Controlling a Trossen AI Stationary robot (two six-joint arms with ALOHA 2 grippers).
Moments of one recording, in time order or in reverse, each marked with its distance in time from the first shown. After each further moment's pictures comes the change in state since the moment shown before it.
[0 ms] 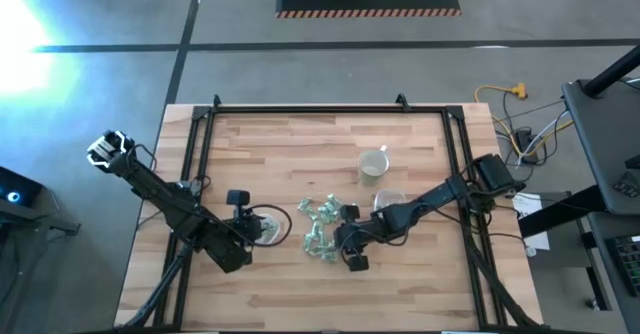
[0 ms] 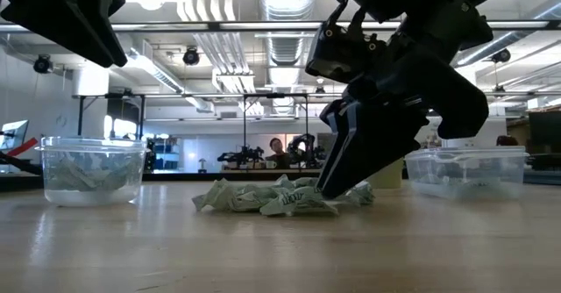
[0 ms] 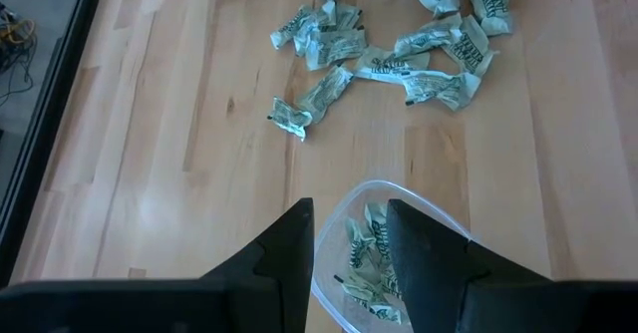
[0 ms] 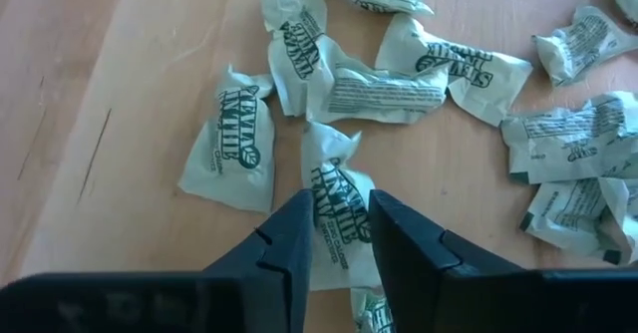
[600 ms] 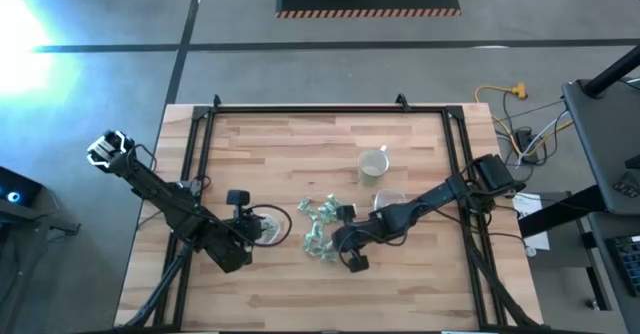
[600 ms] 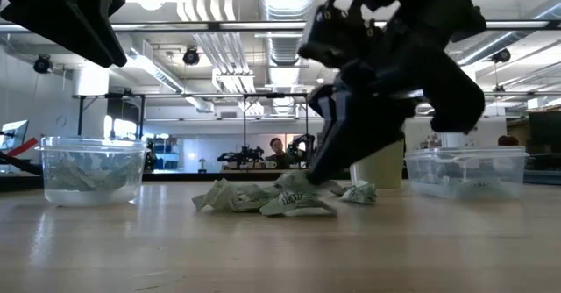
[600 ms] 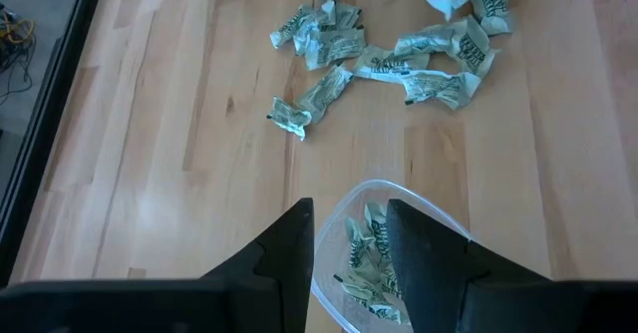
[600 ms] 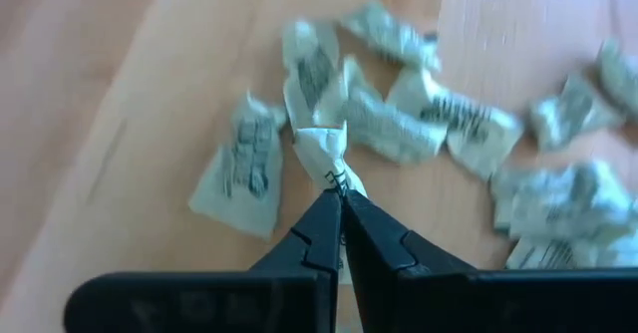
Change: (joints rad) left arm 0.000 0.000 0.000 -0.001 0.001 0.000; right arm 0.002 0.000 0.043 -0.019 0.002 -0.137
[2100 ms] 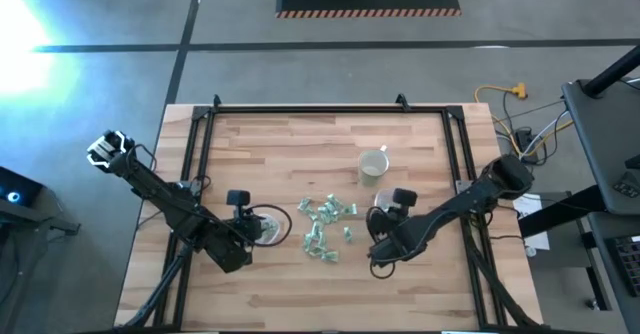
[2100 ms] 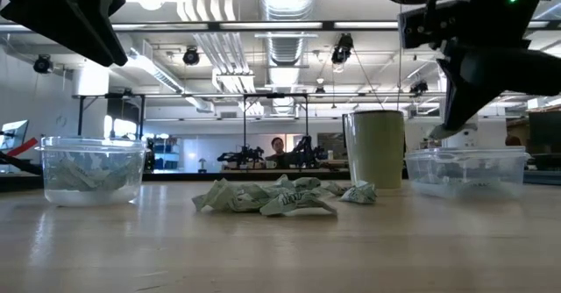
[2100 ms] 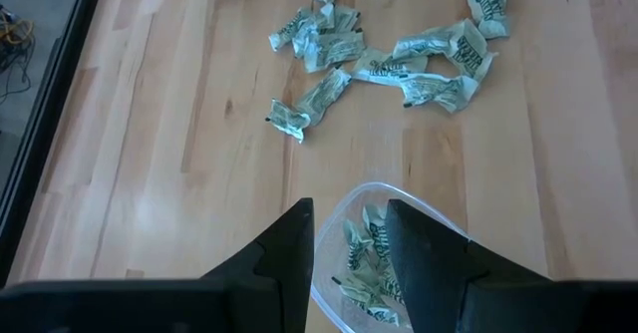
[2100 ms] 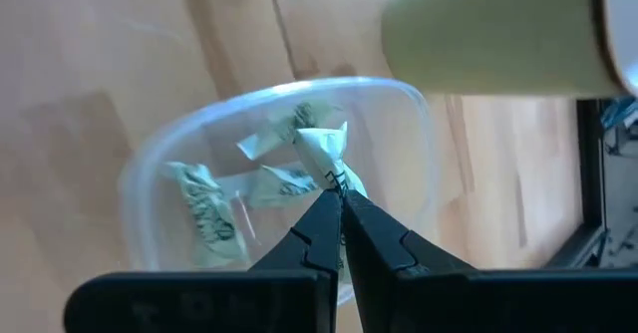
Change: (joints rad) left arm 0.000 0.000 0.000 0.007 0.000 0.000; right arm 0.171 -0.126 0.148 -1.147 0.425 0.792
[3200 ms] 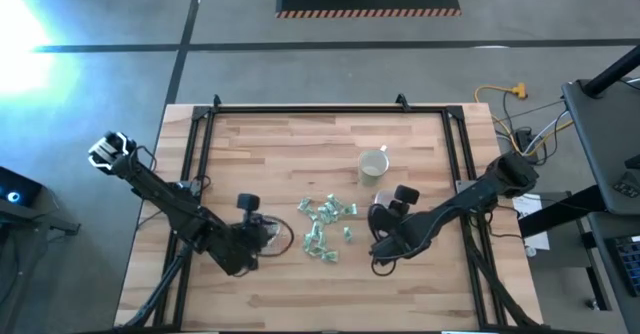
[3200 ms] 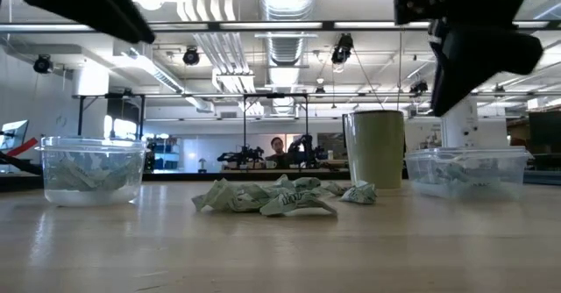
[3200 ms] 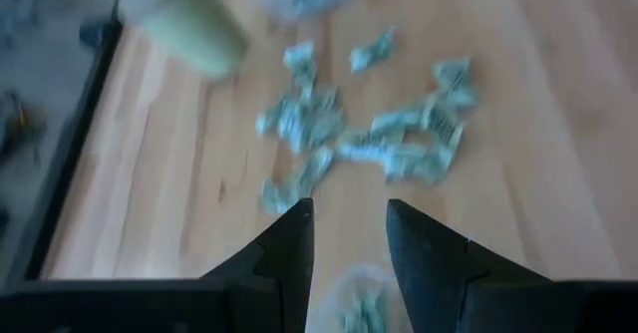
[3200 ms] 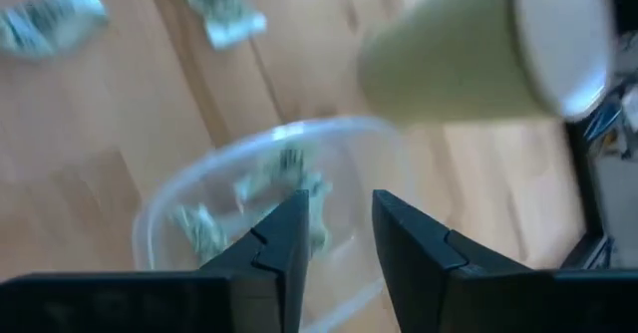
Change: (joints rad) left arm 0.006 0.033 -0.003 0.235 -0.042 0.237; right arm 0.000 -0.038 0.023 0.007 0.064 0.042
